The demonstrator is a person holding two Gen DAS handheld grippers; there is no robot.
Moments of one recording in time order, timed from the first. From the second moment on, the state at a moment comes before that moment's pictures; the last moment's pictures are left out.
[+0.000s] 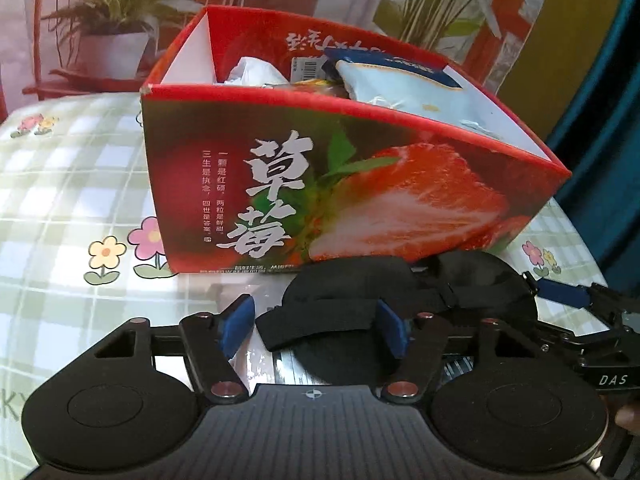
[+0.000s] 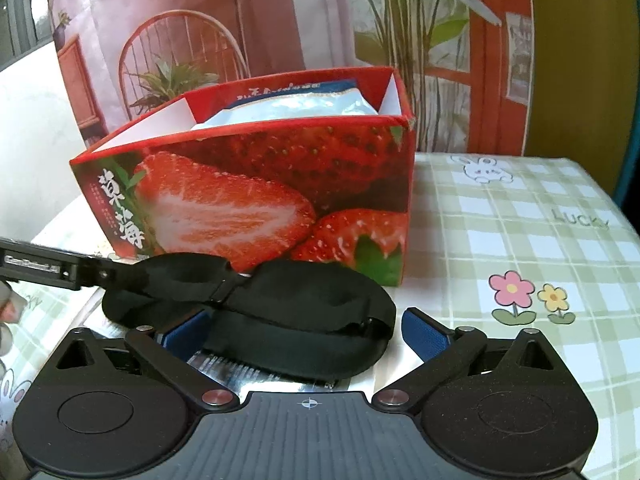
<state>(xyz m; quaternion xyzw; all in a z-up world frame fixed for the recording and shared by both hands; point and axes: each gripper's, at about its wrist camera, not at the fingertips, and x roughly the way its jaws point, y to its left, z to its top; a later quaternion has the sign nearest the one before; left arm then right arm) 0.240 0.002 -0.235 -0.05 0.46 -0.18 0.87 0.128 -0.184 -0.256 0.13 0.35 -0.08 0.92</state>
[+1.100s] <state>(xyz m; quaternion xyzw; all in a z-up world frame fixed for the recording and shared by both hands) 0.194 0.057 -0.232 -0.16 0.46 -0.12 0.86 0.115 -0.190 -0.246 0.20 0.33 -0.04 0.92</state>
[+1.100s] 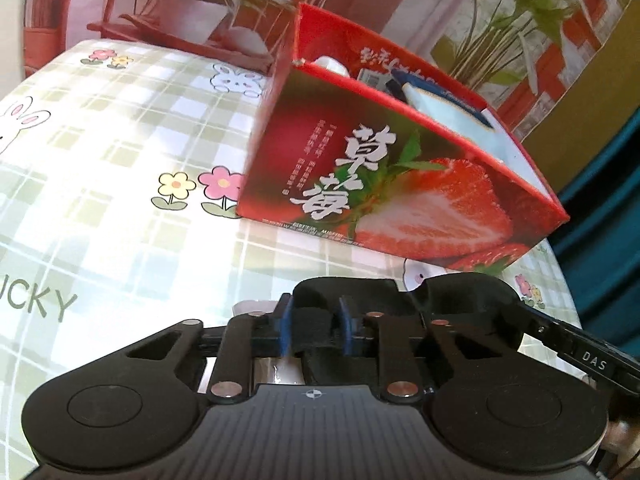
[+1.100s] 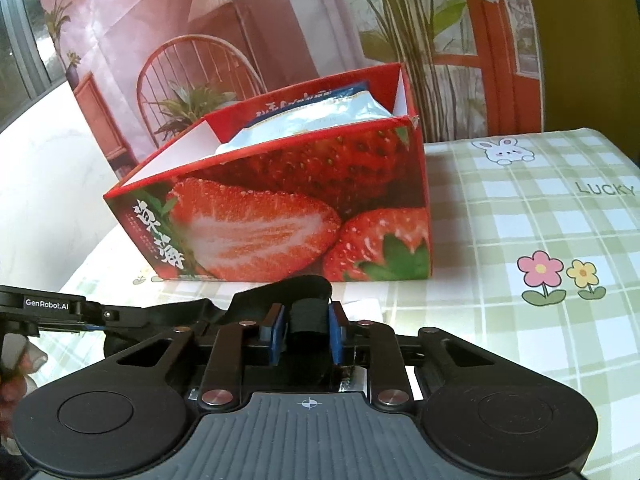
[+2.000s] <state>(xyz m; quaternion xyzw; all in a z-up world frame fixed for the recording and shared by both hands) 0.173 0.045 -0.205 -0.11 0.41 -0.16 0.89 0.105 -0.180 -0.225 0.18 0.30 -0.02 0.94</state>
